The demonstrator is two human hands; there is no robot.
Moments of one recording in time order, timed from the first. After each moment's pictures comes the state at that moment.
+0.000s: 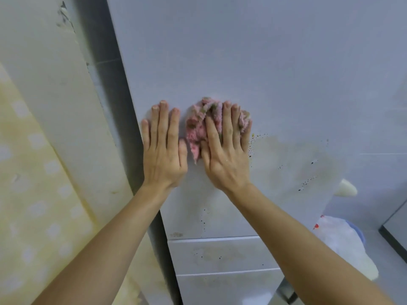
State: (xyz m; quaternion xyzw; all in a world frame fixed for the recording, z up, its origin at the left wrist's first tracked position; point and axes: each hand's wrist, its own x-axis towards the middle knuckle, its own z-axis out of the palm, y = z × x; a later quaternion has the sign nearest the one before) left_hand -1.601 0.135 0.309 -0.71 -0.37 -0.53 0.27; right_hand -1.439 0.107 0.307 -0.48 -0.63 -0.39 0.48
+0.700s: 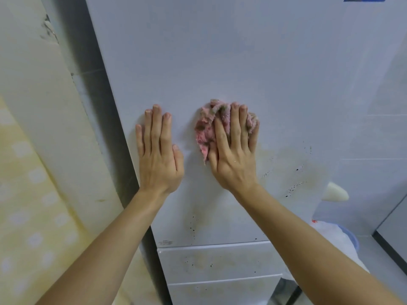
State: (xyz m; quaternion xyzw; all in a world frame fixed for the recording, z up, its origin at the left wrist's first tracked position) left_hand -1.576 0.124 0.317 -0.70 -0.36 -0.56 0.26; right_hand -1.391 0.103 0.322 -0.48 -0.62 -0.41 0.47
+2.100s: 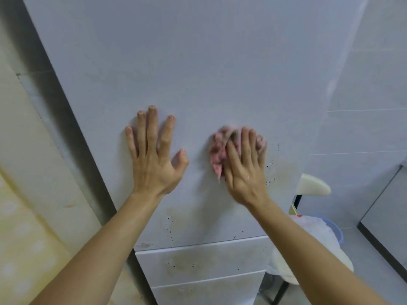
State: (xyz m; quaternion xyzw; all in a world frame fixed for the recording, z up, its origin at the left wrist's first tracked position) left_hand -1.518 0.117 0.315 -0.71 -0.39 -0.51 0.28; right_hand -1.287 0.077 0.269 -0.50 -0.66 -0.36 0.43
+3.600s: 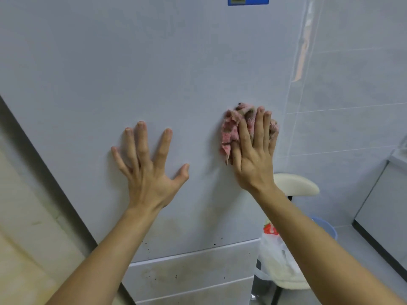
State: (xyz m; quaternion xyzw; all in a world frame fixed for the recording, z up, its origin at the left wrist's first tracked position) left_hand -1.449 0.099 0.302 -0.71 -0.45 -0.46 0.29; right_hand -1.198 0.070 0.303 -0.56 -0.60 -0.32 0.49
